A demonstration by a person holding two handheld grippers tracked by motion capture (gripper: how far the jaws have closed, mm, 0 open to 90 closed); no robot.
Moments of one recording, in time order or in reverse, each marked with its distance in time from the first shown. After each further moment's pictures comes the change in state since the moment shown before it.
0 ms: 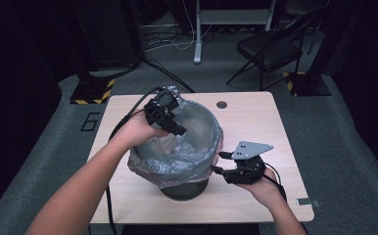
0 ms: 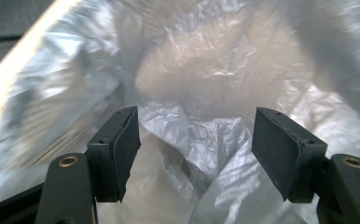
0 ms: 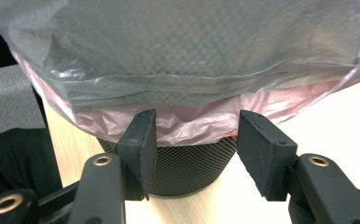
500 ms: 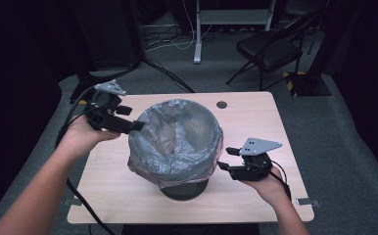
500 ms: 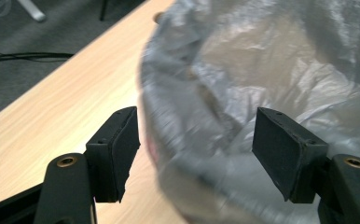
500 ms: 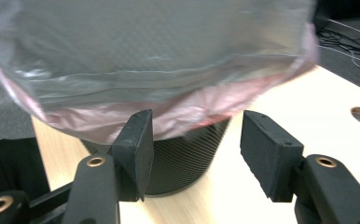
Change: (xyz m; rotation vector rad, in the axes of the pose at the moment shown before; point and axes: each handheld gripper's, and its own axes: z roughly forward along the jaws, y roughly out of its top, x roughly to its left) left arm 0.031 -0.086 -0.091 -0.194 0.089 -0.116; right arm -0.014 -0.005 -0.011 -0.022 -0.048 0.041
